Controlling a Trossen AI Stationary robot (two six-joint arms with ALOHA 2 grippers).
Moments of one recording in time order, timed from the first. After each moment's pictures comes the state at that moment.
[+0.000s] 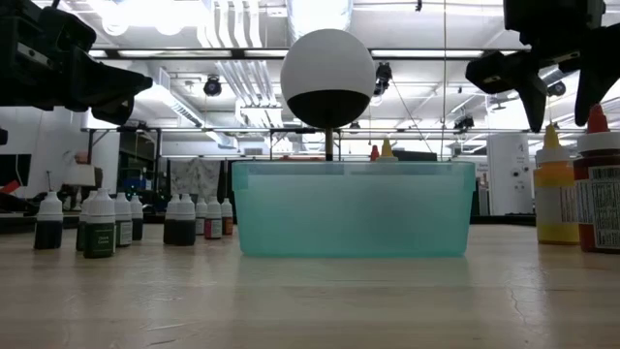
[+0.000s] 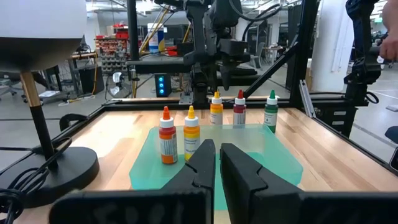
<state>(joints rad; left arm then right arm) 0.02 0.05 0.01 0.02 0.04 0.01 0.21 1.19 0.92 -1.06 -0.05 -0.31</state>
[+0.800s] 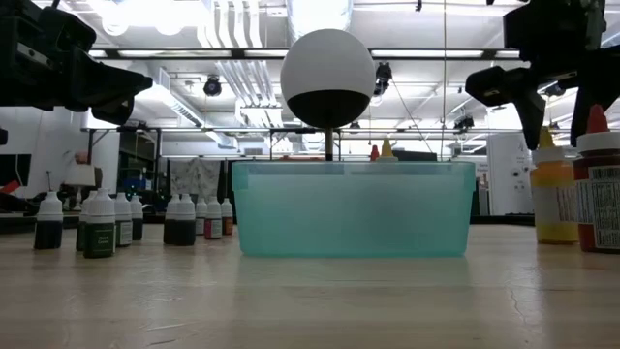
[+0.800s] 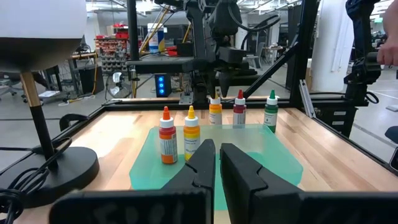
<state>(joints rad) 0.02 0.05 0.01 0.02 0.04 0.01 0.21 1.19 0.85 -0.97 -0.02 -0.32</state>
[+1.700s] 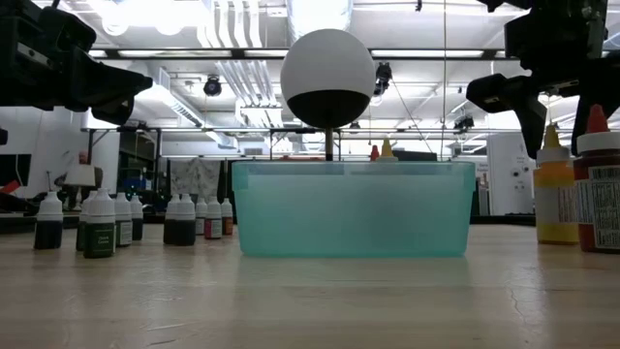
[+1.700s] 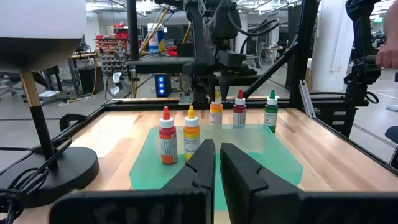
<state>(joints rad) 0.02 0.05 0.01 0.02 0.04 0.01 0.21 1.19 0.81 -0.94 -0.02 -0.31</state>
